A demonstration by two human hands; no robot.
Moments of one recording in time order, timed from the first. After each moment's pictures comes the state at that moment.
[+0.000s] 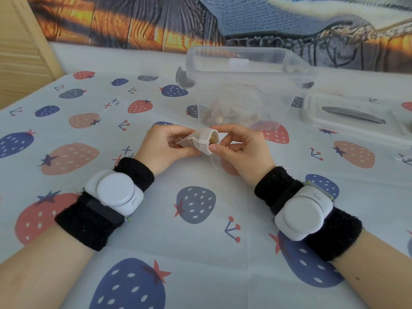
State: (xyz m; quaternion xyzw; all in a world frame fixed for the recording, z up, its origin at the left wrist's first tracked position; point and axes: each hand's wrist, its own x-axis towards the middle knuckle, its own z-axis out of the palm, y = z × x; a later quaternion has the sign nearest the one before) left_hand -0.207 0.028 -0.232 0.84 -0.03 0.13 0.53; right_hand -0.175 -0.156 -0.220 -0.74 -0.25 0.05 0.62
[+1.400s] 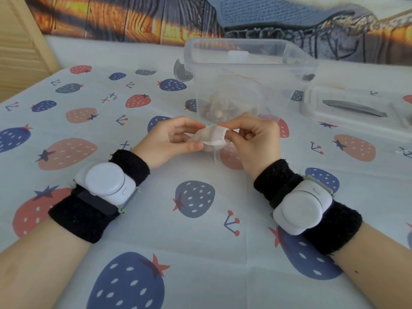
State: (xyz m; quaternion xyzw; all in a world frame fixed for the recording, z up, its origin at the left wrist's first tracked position) left_hand -0.209 0.024 -0.223 0.80 -0.06 0.03 0.60; right_hand -0.164 -0.159 -0.228 -0.74 -0.28 -0.16 0.59
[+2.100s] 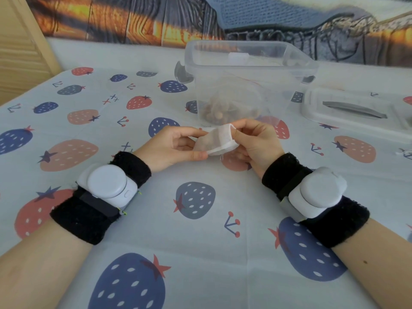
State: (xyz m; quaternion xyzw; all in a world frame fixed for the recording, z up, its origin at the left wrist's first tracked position) left_hand -0.213 0.021 -0.223 0.80 -0.08 -0.02 0.59; right_hand -0.157 -0.163 -0.224 -0.61 -0.14 0.13 0.77
